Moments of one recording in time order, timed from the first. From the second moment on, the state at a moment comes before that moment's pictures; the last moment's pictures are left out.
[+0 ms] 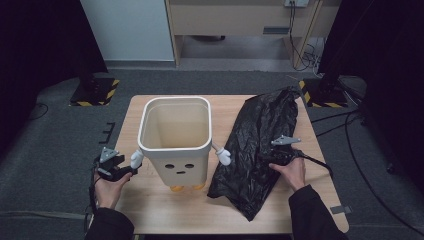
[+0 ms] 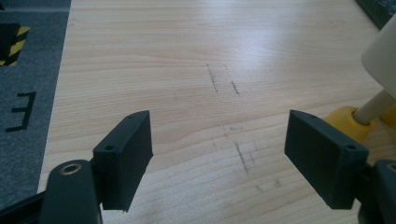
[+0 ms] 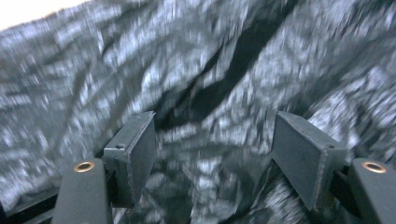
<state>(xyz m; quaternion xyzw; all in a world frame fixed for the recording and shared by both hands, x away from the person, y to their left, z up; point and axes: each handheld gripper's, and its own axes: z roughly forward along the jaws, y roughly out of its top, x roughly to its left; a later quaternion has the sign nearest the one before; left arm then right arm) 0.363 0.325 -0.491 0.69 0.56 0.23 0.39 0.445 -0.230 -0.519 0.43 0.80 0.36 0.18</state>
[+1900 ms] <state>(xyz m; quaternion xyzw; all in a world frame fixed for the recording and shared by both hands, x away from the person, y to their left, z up) 0.298 0.308 -0.387 0.66 0.42 0.27 0.55 0.369 -0.180 -0.380 0.30 0.74 0.59 0.12</state>
